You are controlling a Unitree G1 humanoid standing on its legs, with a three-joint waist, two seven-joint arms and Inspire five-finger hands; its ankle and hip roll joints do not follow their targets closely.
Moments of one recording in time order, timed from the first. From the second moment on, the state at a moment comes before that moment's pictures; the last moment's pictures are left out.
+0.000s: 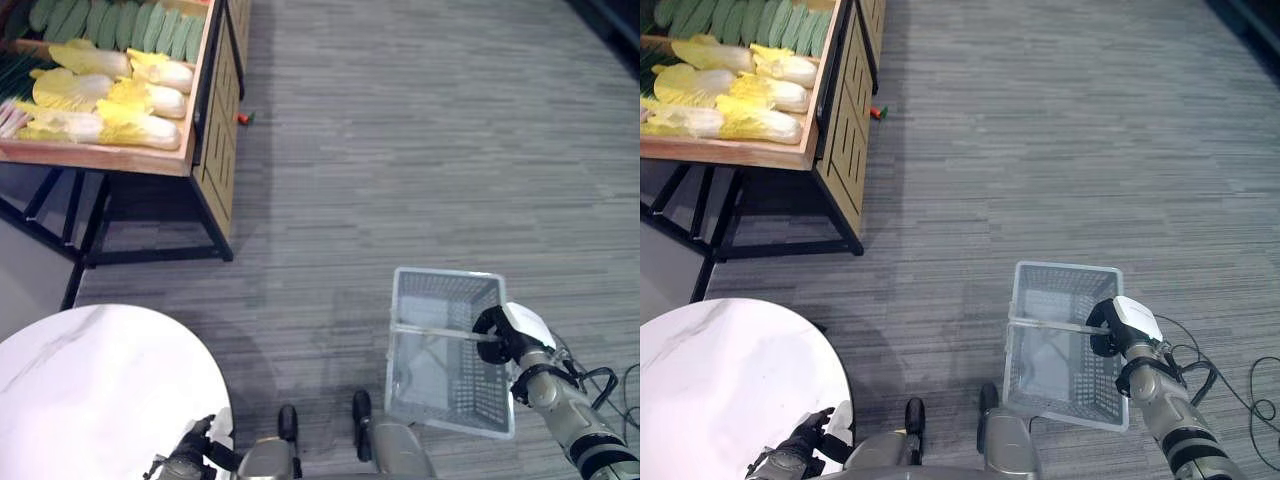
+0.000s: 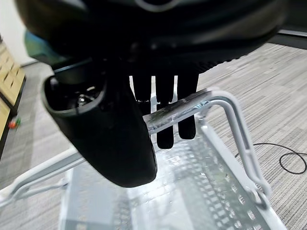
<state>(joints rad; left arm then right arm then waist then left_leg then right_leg) -0.07 0.32 -0.22 1.24 0.02 -0.12 0.12 -0.08 -0.68 0.20 0.68 -0.41 -0.09 -0.22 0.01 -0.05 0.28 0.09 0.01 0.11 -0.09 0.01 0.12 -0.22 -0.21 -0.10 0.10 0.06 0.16</state>
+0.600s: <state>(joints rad) -0.09 0.19 -0.12 1.25 -0.04 -0.17 0.15 0.02 -0.70 0.17 0.81 -0.38 -0.05 -0.24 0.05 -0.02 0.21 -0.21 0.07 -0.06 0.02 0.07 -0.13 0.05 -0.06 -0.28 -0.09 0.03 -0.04</state>
